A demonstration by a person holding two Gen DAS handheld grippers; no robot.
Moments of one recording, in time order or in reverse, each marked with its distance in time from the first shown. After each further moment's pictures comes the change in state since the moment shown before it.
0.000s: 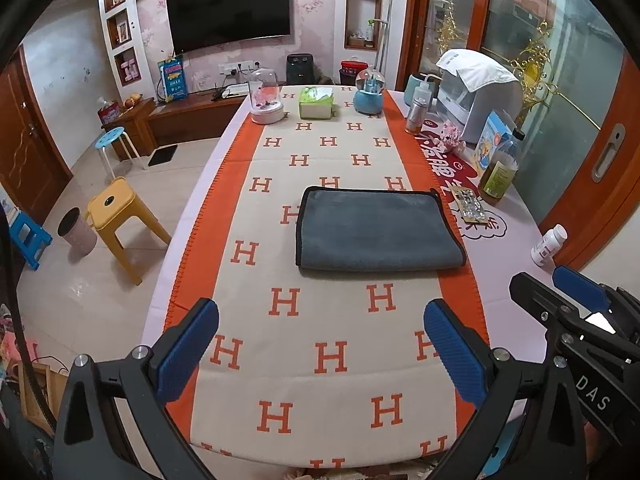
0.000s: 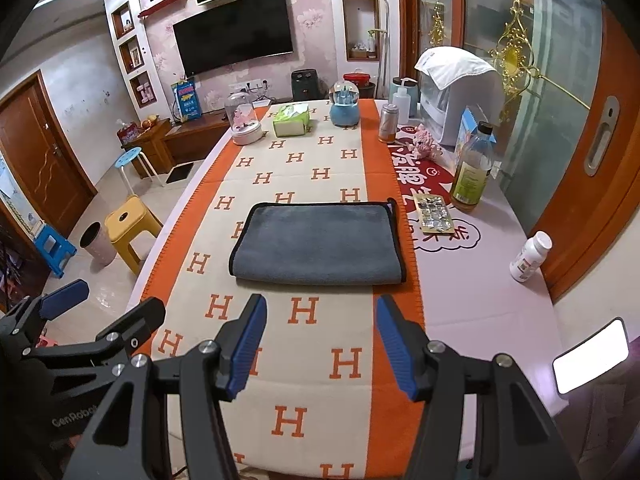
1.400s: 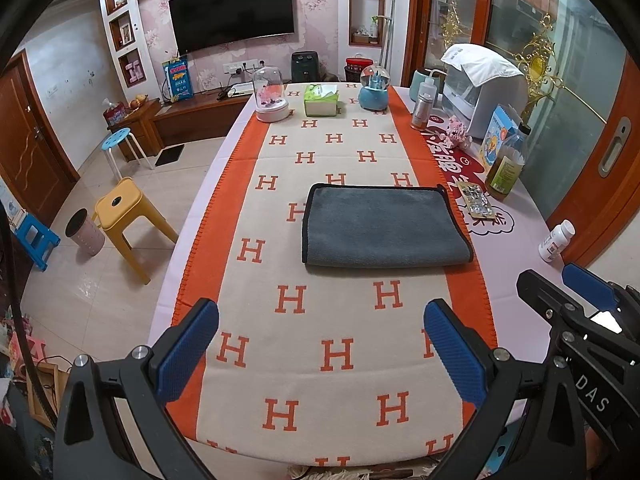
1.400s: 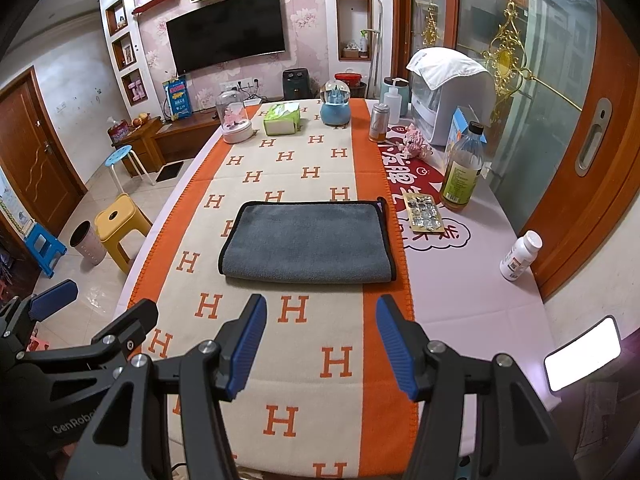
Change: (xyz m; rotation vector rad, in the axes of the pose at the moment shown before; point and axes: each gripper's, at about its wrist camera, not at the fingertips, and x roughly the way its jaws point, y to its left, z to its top) left arm 0.000 -0.003 -0.006 0.008 0.008 0.023; right arm 0.000 -0.001 -0.002 0.004 0.007 -0.022
